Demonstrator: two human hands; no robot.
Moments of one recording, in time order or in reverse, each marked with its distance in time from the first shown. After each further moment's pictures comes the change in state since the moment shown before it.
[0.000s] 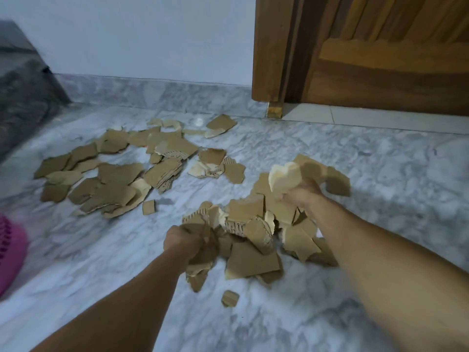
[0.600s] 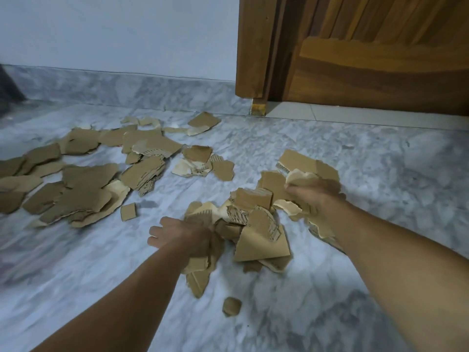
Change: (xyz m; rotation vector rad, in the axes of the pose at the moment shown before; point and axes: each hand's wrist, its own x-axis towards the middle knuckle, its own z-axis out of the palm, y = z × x) left_hand 0.026 0.014 0.024 0.188 0.151 -0.006; right_hand 0.009 0.034 -0.006 -0.224 0.220 0.239
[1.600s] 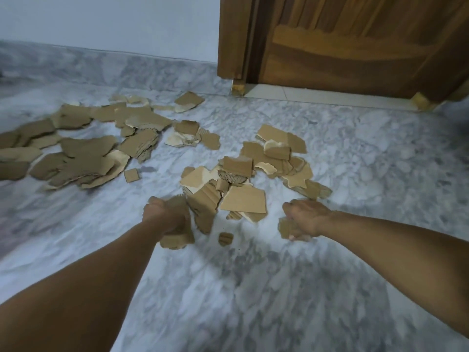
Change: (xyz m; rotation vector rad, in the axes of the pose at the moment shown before) left_hand -0.028 -0.079 -0.058 0.038 -0.256 0.255; right_hand -0.152 0.105 -0.008 -0.956 -0.272 -0.690
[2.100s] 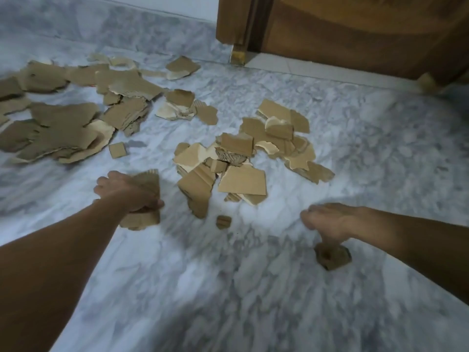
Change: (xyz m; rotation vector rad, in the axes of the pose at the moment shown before) left_hand 0.059 -0.023 -0.019 0.384 0.128 -0.104; right_hand -0.029 0.013 0.013 -0.073 -0.371 -0.043
